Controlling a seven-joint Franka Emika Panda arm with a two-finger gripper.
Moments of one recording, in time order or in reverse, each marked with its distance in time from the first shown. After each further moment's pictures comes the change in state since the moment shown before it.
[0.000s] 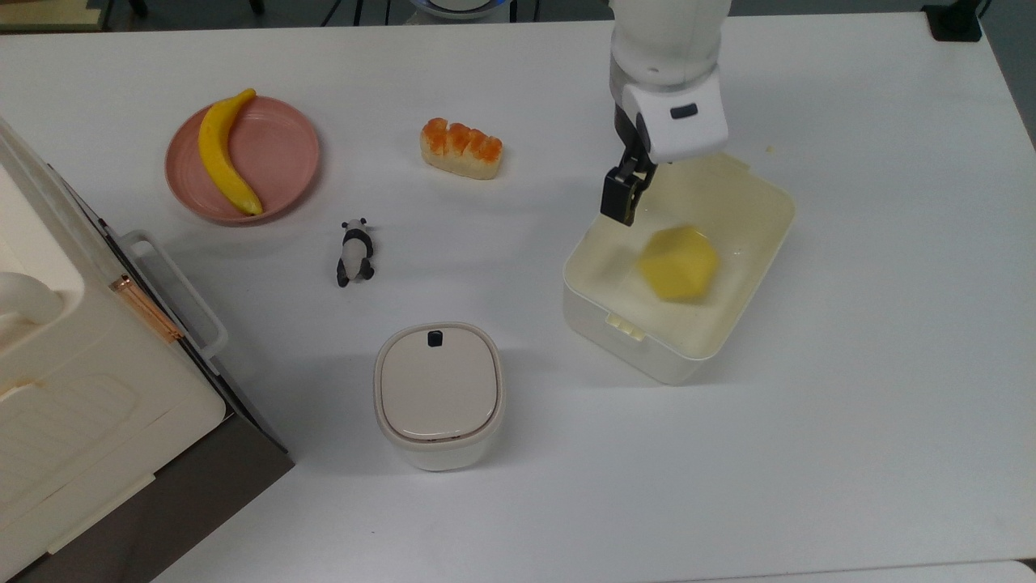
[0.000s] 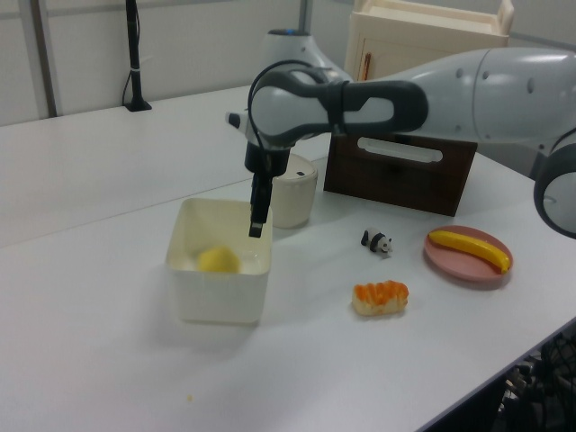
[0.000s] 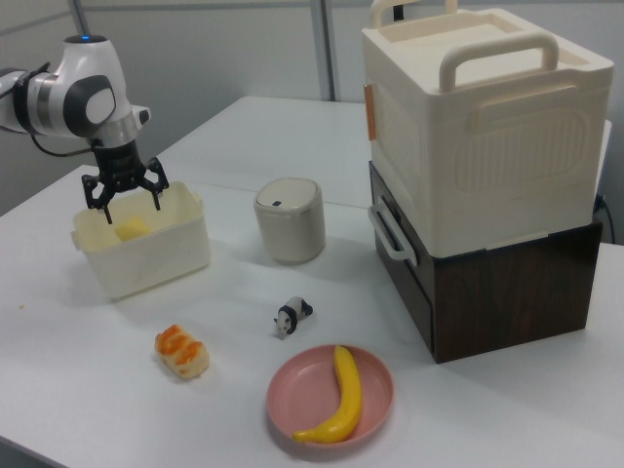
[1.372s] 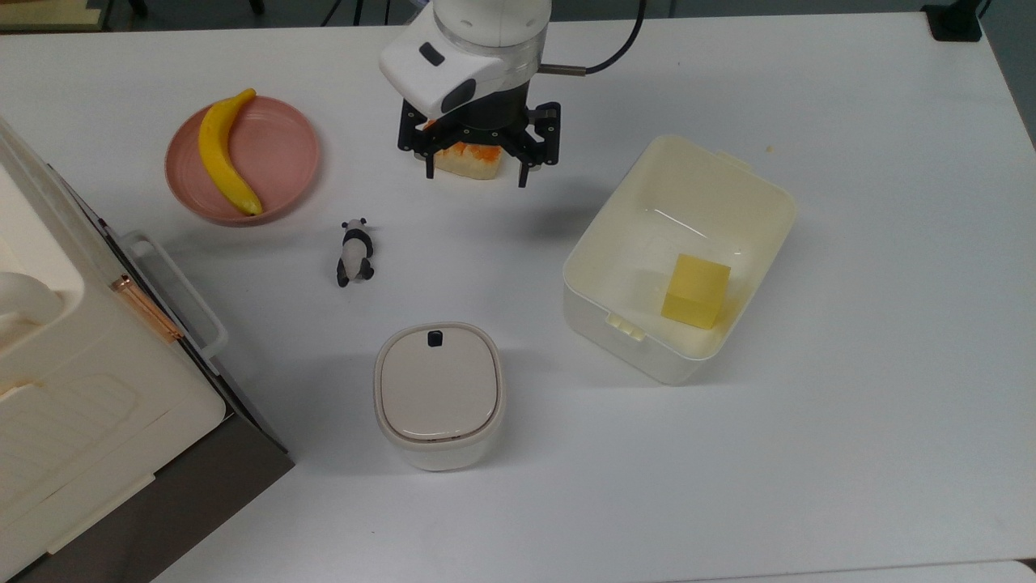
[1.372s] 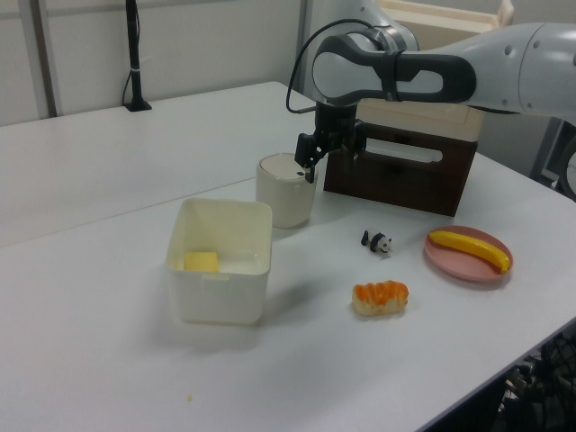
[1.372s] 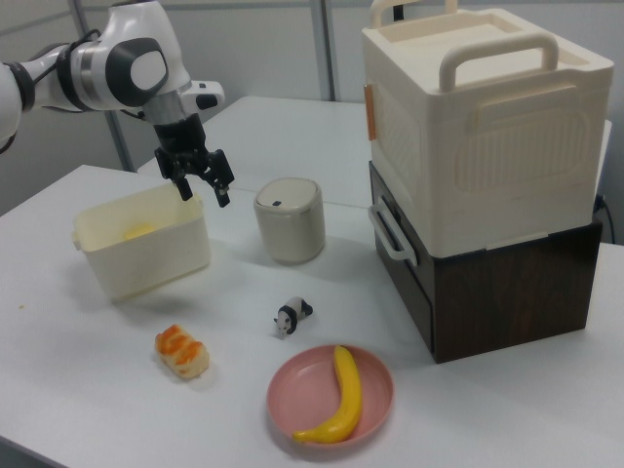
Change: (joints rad) arm -0.299 -0.091 0.101 0.022 -0.236 -0.105 0.909
